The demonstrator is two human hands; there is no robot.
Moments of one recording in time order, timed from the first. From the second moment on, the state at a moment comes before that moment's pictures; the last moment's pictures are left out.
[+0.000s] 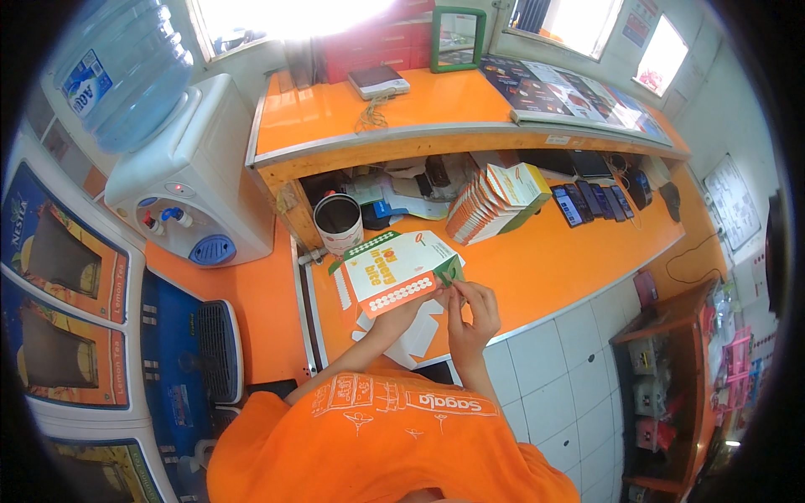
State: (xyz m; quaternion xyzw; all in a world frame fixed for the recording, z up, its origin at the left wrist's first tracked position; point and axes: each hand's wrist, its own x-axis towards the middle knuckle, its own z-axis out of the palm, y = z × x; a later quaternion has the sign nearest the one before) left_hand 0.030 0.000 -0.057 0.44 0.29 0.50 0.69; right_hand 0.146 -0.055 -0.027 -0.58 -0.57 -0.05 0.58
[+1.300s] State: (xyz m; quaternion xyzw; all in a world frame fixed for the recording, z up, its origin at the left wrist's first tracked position) left_hand -0.016 0.028 -0.016 0.53 0.38 0.31 0.69; right_hand 0.159 -0.046 -0.020 -0.57 -0.69 -0.10 0.44
